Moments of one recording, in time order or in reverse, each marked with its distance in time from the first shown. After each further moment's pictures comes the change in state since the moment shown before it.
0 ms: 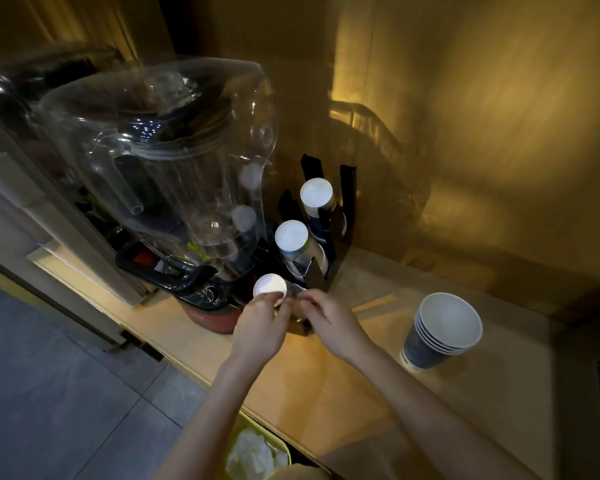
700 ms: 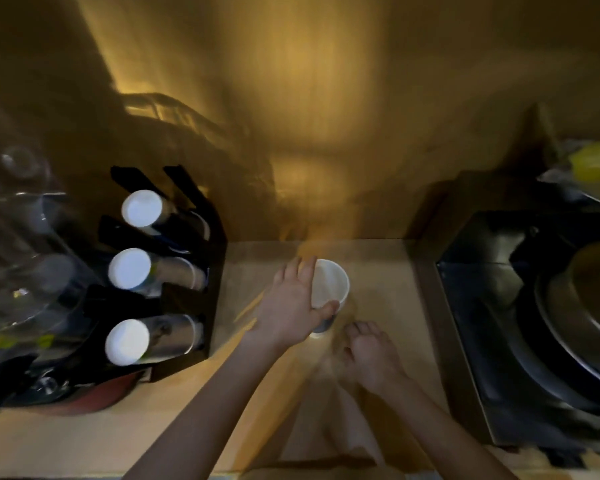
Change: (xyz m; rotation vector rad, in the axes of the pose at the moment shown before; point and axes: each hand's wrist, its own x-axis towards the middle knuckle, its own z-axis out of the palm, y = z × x) left_hand 0.005 0.140 0.114 0.257 -0.435 0.709; right_hand -0.142 0.120 -0.076 -0.724 0.185 0.626
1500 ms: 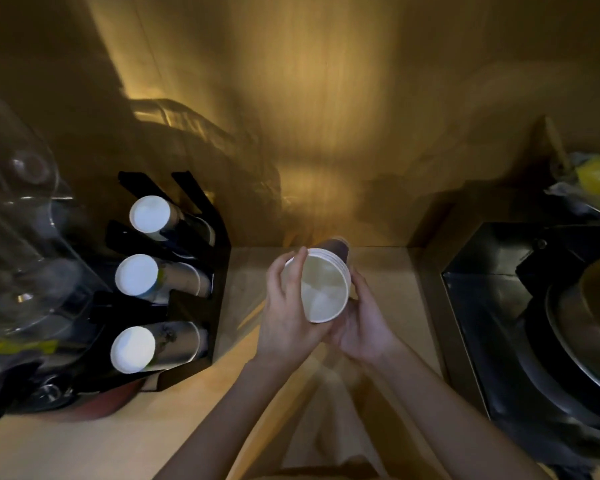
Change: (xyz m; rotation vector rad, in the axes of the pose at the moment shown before) left_hand -0.018 -0.002 0.005 -0.332 0.524 0.074; right_hand 0.032 -0.034 -0.059 2.171 -0.501 -0.011
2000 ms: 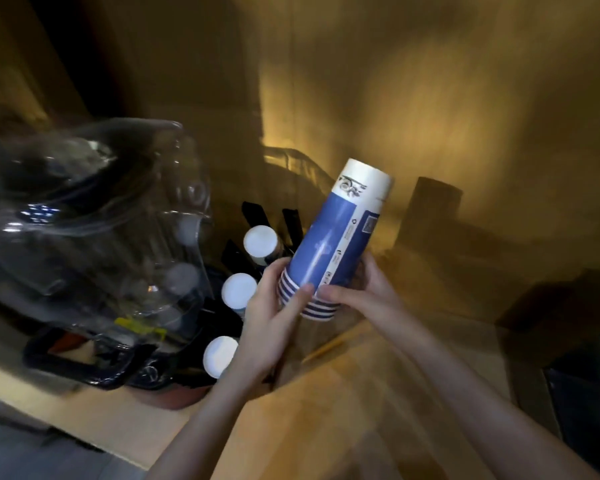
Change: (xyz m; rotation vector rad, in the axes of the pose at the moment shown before) left_hand 0.025 -0.024 -0.127 -0.385 0.146 -0.274; right_hand 0.060 -0.024 0.131 -0.815 -0.159 -0.405
